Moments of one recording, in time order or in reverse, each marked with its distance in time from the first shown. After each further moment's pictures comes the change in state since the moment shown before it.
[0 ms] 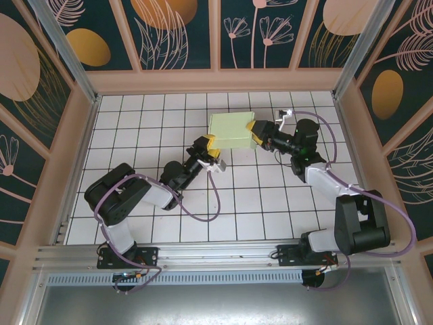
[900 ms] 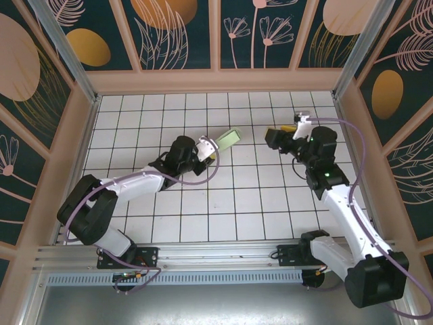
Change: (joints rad) left arm 0.079 -0.240 0.288 -1.320 0.088 -0.801; right arm 0.032 -0.400 0.032 -0.547 0.479 -0.799
